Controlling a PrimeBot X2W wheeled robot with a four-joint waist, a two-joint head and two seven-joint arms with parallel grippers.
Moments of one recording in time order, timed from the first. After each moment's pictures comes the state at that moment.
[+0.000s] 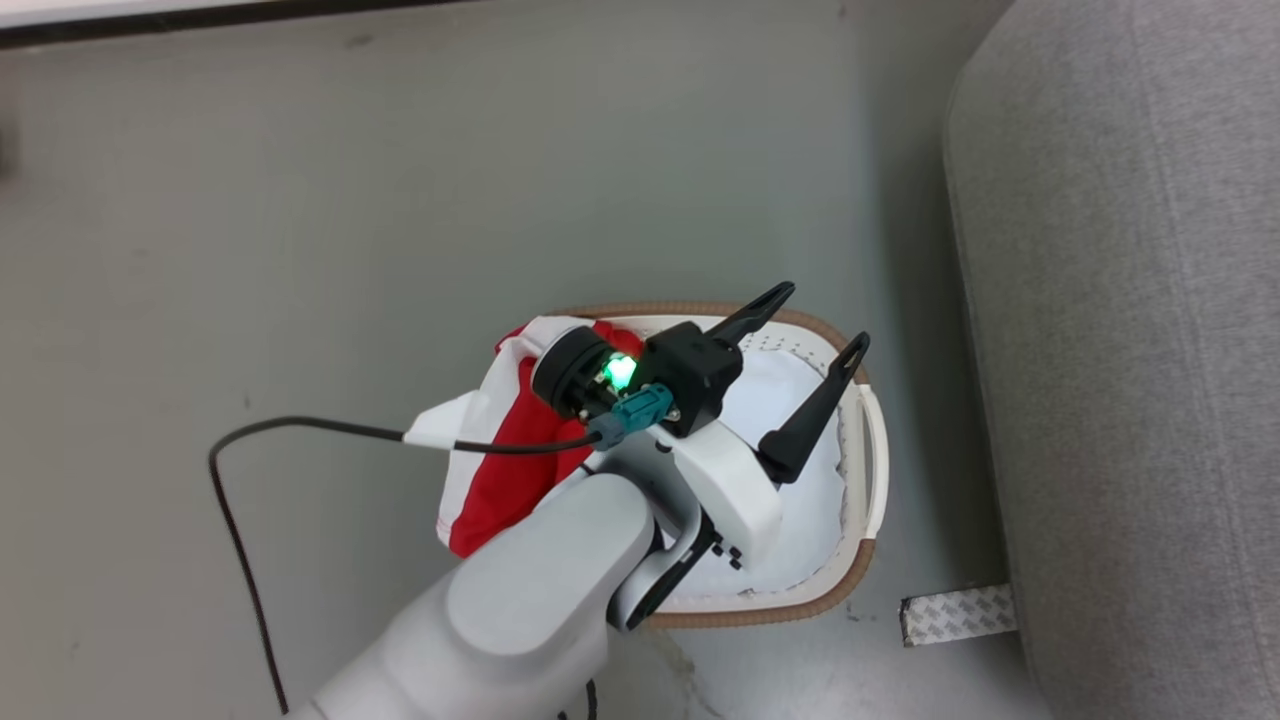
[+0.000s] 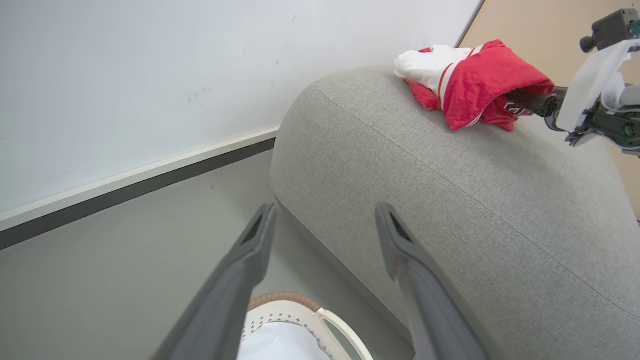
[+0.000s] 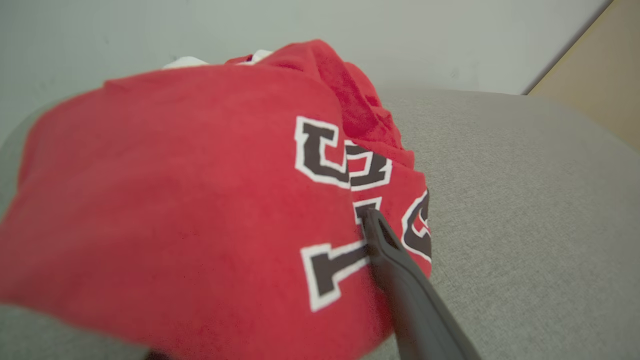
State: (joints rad) left arm -0.87 0.09 -0.95 0.45 -0.53 0.02 -0.20; right arm -0.92 -0.54 -0.12 1.14 0.28 0.13 -0.26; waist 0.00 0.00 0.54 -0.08
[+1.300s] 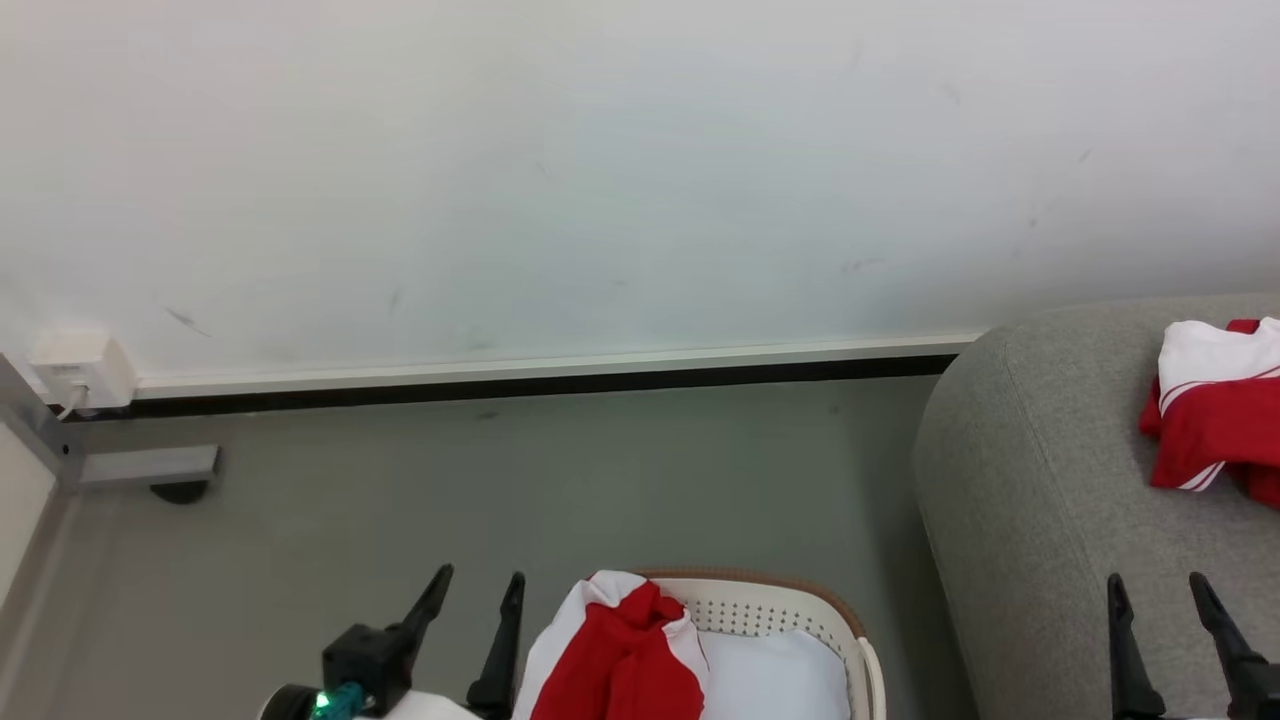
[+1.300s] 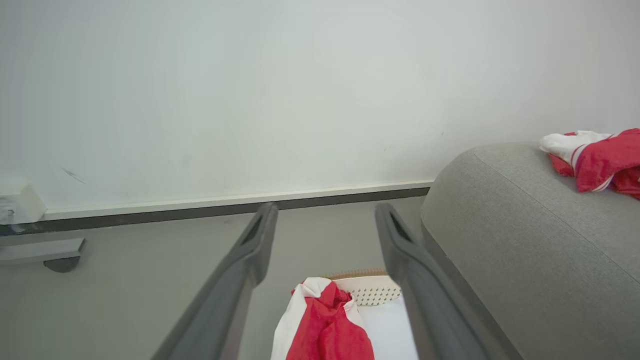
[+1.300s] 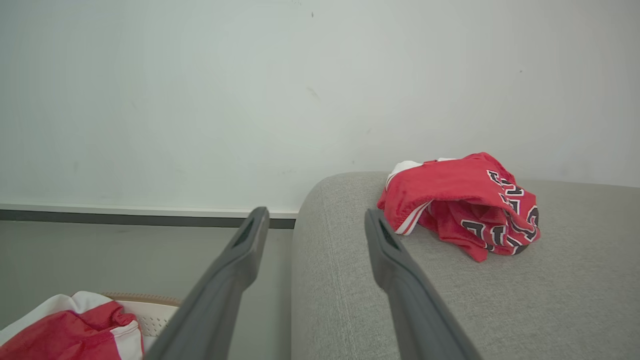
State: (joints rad) left arm -0.17 0.22 -0.47 0.32 -0.39 0.12 -0.26; right arm -0.07 -0.08 -0.16 0.37 0.04 0.13 -0.26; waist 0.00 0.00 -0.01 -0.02
